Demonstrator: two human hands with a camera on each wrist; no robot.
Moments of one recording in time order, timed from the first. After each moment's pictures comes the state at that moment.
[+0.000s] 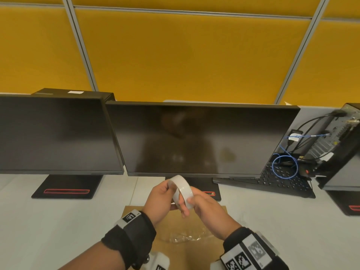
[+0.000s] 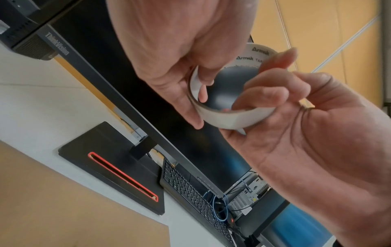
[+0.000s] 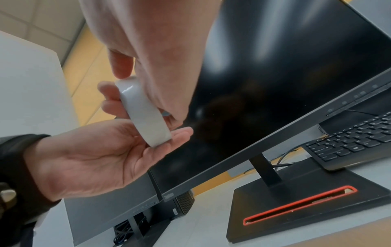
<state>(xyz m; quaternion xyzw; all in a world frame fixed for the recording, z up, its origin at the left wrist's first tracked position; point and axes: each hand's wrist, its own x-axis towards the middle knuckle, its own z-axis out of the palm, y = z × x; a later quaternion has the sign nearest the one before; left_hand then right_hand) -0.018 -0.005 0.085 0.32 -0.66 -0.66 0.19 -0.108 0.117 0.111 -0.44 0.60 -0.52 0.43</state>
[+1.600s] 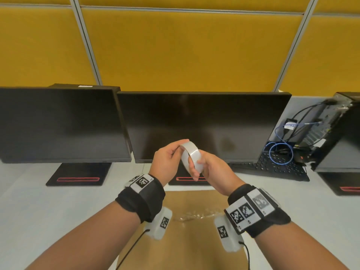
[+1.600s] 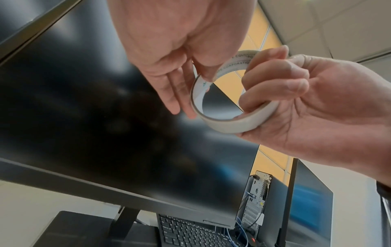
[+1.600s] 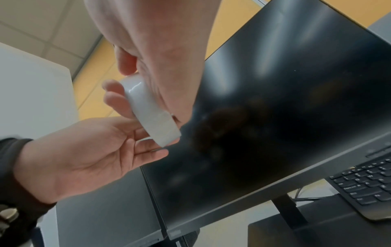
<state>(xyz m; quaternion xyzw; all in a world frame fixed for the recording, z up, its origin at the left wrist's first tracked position) -0.012 -0.007 0.139 0.25 -0.77 -0.49 0.31 -0.103 0.113 0.160 -0.44 0.54 -0.58 0.42</state>
